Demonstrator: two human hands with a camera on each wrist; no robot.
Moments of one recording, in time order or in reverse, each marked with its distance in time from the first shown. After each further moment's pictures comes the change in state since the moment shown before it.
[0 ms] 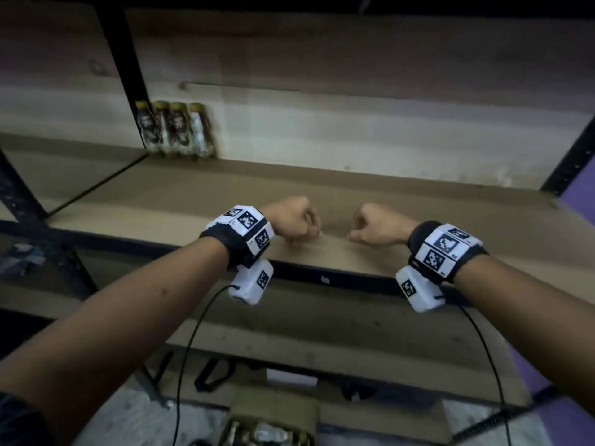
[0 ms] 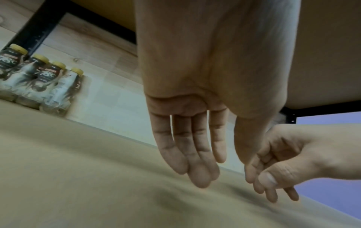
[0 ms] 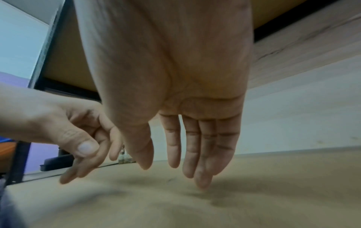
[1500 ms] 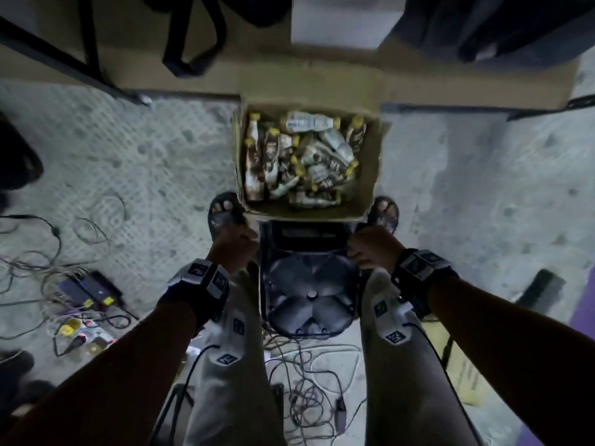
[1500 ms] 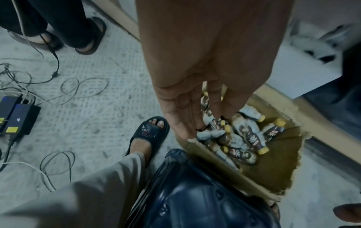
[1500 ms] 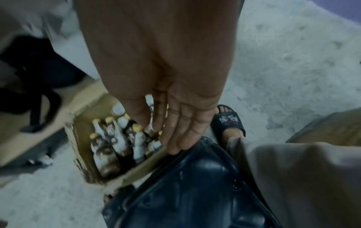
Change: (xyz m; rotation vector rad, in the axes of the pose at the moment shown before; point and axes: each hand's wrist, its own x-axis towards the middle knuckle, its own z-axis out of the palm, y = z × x) left_hand -0.272 -0.417 0.565 -0.511 -0.490 -0.989; right_hand -0.155 -0.022 0.743 0.826 -1.006 1.032
